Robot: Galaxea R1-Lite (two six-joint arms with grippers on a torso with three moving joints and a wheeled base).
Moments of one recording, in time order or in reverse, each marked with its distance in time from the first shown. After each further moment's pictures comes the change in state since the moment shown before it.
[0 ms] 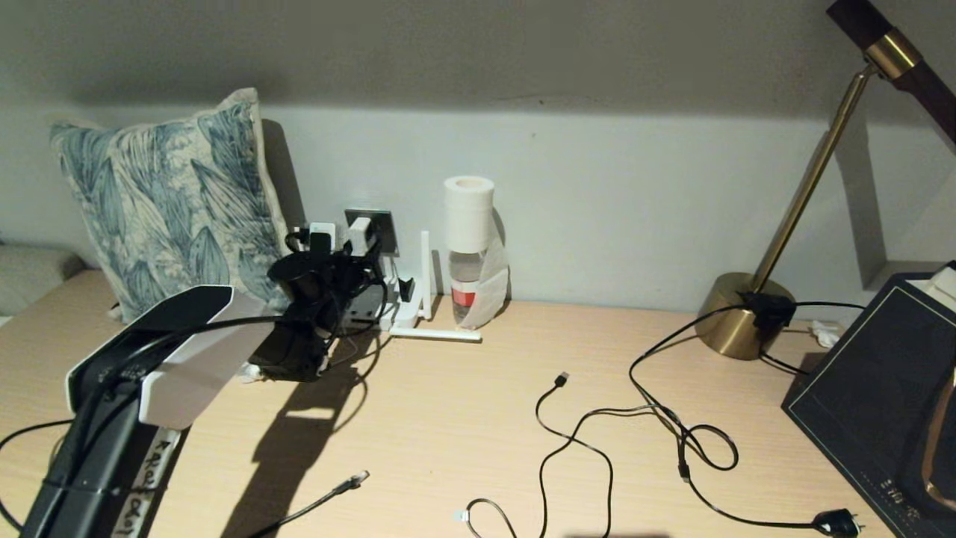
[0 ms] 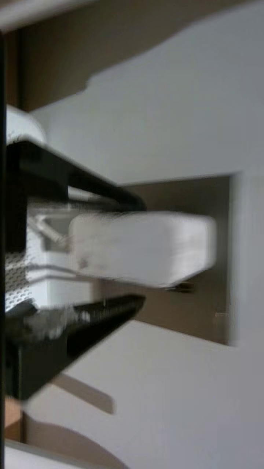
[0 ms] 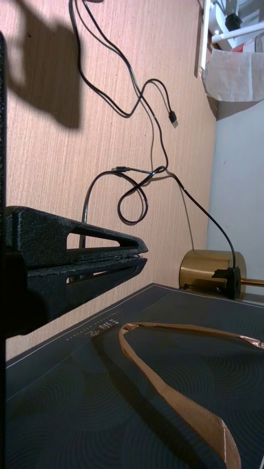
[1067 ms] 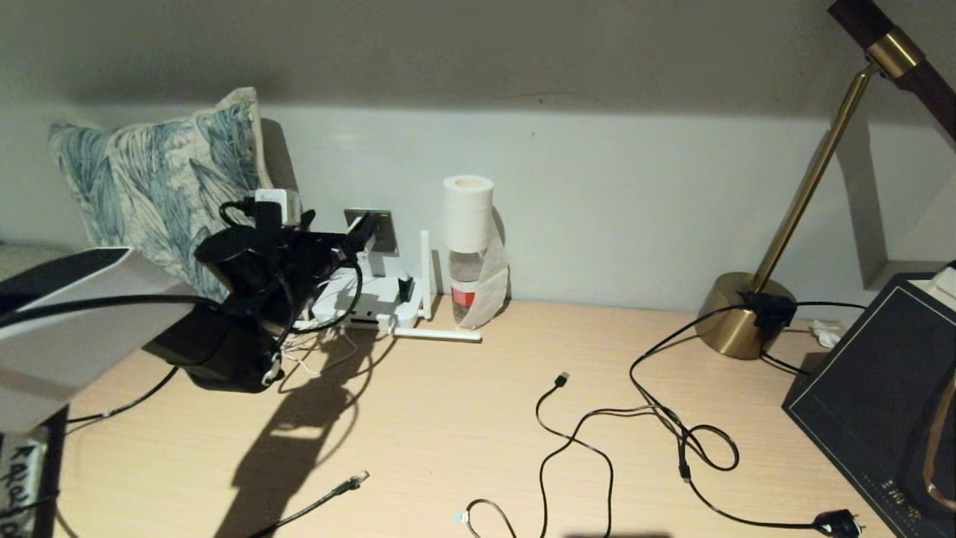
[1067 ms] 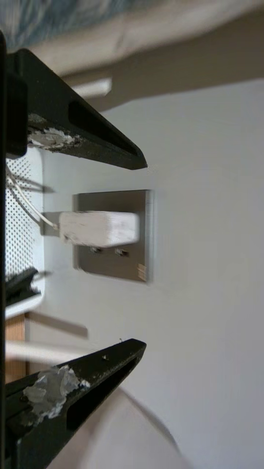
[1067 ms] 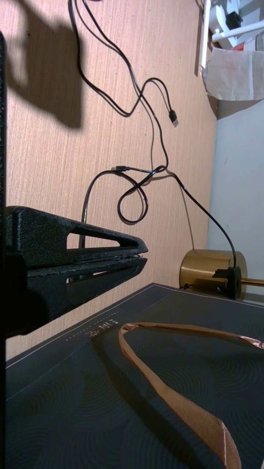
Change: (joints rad) left arm -0.008 -0.373 0.470 -0.130 -0.022 0.003; right arm 0.000 0.000 0.000 0.000 0.000 0.000
